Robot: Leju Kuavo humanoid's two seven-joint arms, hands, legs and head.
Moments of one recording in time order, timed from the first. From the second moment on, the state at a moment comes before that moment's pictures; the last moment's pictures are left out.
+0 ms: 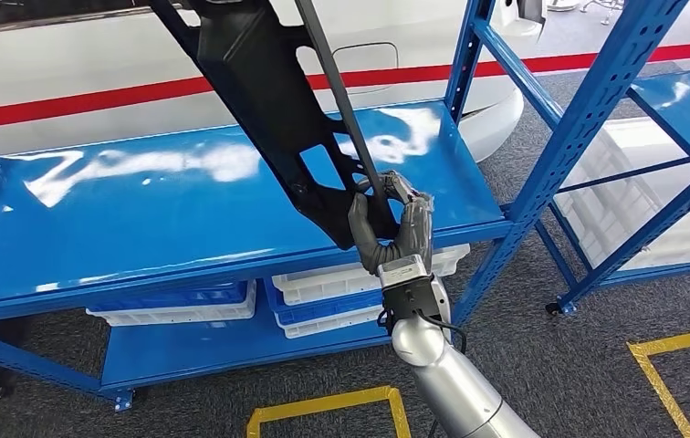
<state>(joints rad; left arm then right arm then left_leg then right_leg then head) -0.03 -0.02 0.68 -0.18 -0.06 0.29 -0.17 -0.44 0.06 0.62 -1.39 0.15 -0.60 -0.53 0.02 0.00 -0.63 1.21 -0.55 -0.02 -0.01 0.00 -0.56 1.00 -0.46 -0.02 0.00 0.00</state>
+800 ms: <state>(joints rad) -0.04 -0.02 0.68 -0.17 -0.06 0.29 -0.17 -0.45 0.05 0.62 -1.40 0.15 -0.60 -0.53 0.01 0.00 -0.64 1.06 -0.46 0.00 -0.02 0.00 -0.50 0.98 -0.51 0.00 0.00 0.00</state>
